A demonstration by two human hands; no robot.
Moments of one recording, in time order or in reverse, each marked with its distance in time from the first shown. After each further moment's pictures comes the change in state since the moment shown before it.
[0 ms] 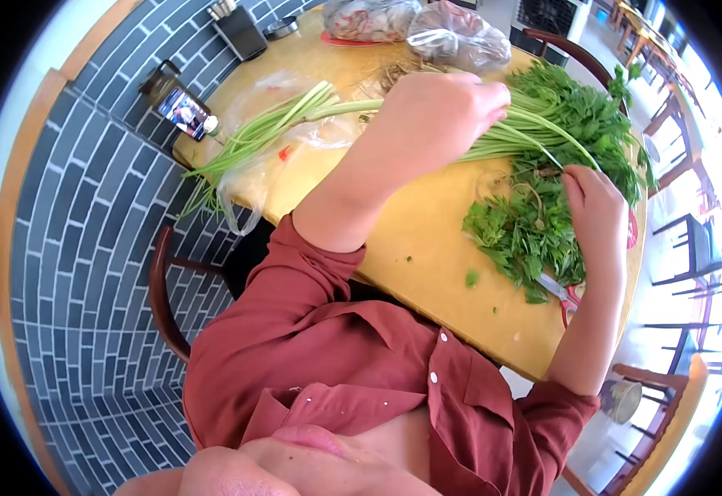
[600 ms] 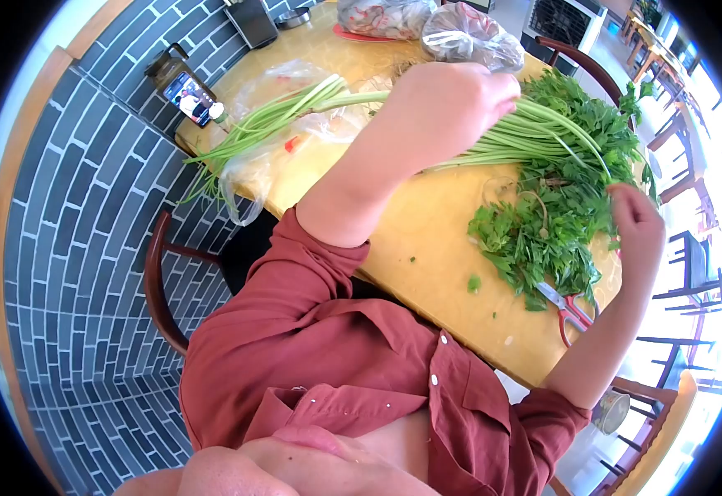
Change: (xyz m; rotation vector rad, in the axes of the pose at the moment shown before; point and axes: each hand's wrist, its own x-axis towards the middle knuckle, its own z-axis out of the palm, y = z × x) left_hand 0.002 -0.006 -0.009 0.015 0.012 -0.063; right_hand 0.003 0.027 -0.032 0.429 -0.091 0.401
